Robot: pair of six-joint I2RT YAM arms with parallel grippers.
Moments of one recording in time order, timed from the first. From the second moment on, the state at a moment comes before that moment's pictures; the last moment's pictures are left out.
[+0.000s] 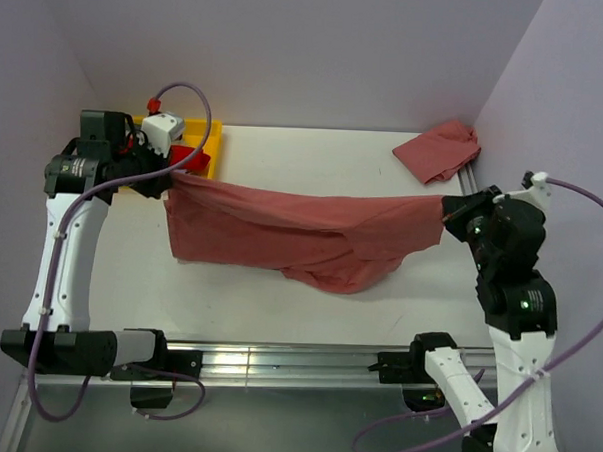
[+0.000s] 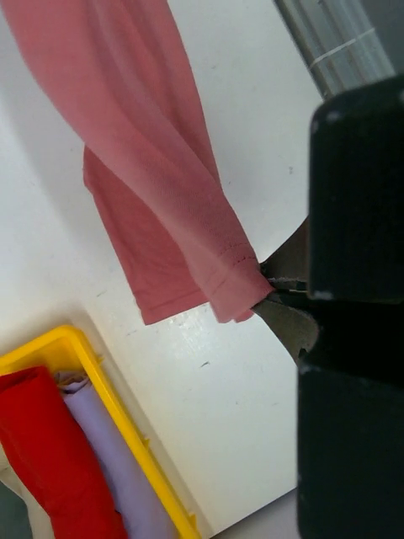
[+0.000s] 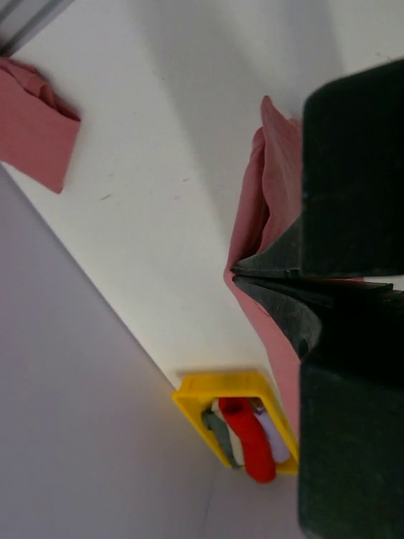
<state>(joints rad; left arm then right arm) -0.03 1.29 1.59 -1.08 0.32 0.37 0.06 0.73 1.21 -0.79 0.14 0.70</state>
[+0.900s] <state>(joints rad) -0.03 1.74 1.26 -1.14 0.48 0.56 0.05 0.95 0.89 -0.73 0.16 0.69</state>
